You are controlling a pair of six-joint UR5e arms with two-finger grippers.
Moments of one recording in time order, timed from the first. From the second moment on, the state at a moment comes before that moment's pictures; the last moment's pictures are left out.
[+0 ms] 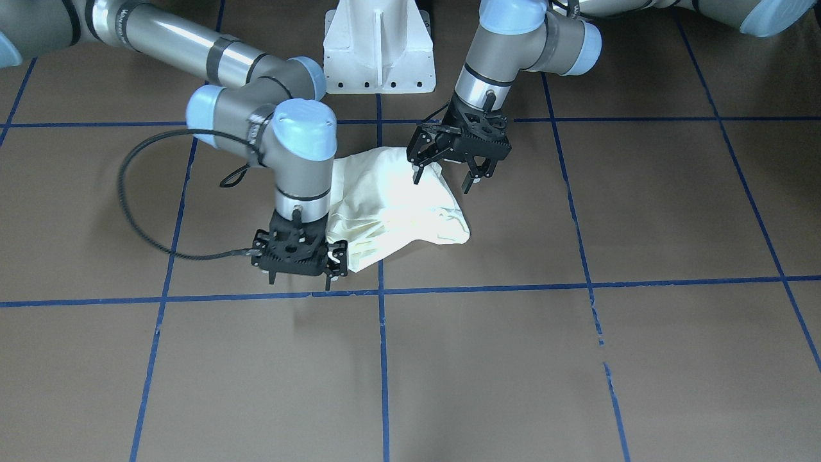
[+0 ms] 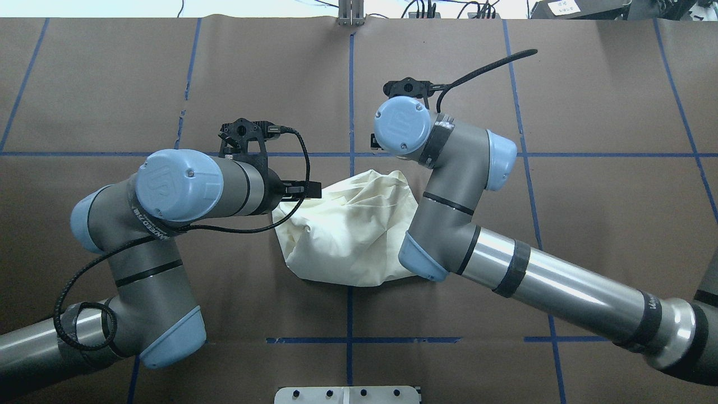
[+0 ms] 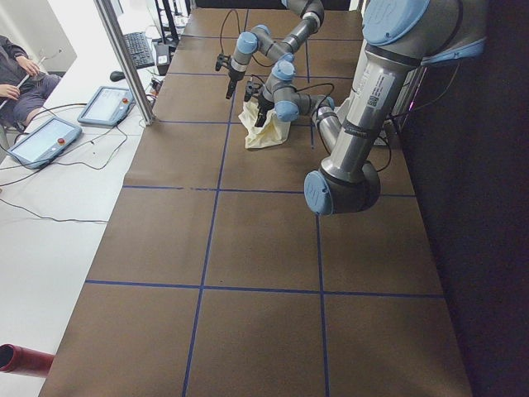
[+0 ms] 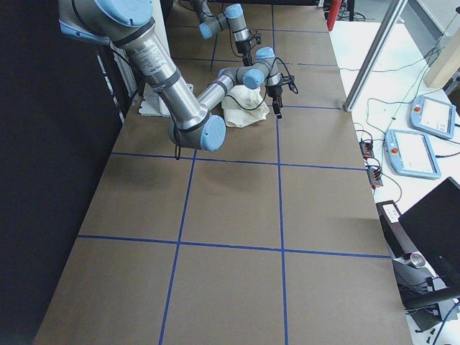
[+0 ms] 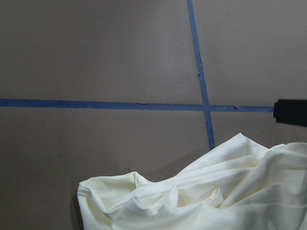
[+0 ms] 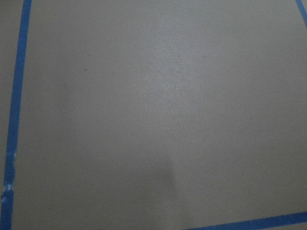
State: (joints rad) left arm -0.50 -2.04 -1.83 -2.00 -1.66 -1.25; right arm 0.66 -0.79 1.41 -1.51 1.63 1.17
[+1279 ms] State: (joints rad) left arm -0.40 -1.89 -1.61 -2.80 -1.73 -0.81; right arm 0.69 -0.79 1.42 -1.46 1.69 1.12
